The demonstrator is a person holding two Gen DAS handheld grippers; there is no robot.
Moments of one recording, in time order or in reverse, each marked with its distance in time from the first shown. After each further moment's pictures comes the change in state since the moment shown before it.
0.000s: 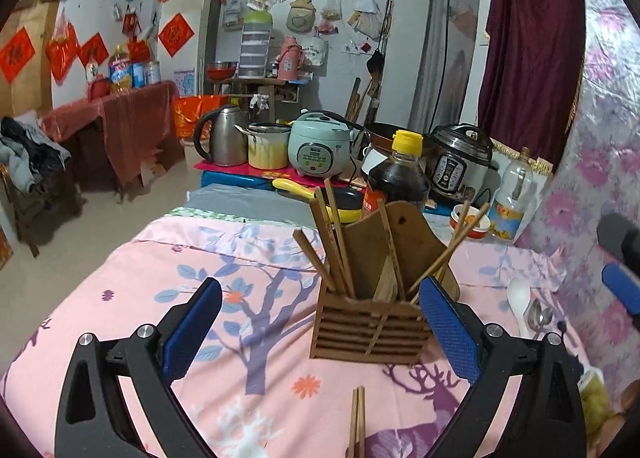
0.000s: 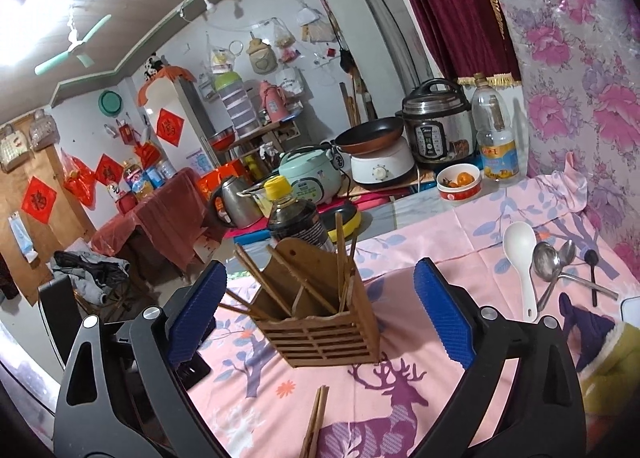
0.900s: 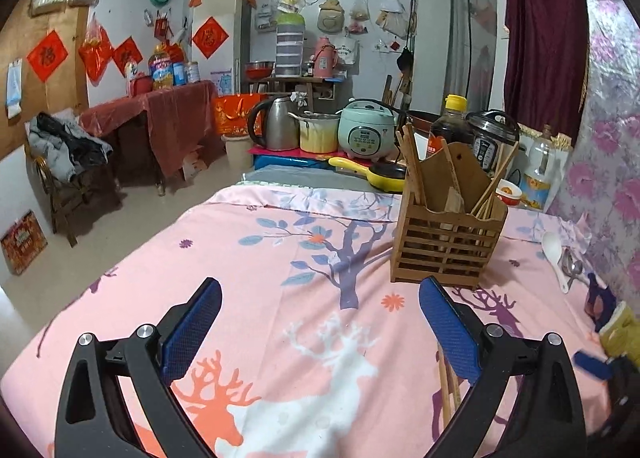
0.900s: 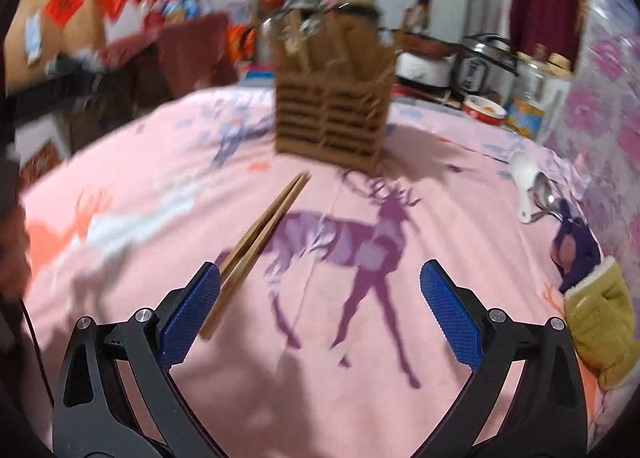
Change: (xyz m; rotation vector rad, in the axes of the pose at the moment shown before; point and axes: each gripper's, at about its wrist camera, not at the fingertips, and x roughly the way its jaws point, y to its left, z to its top) left arm -0.072 0.072 -0.082 -0.008 0.006 0.115; right arm -0.016 0.013 -0.181 -0.508 0.370 -0.071
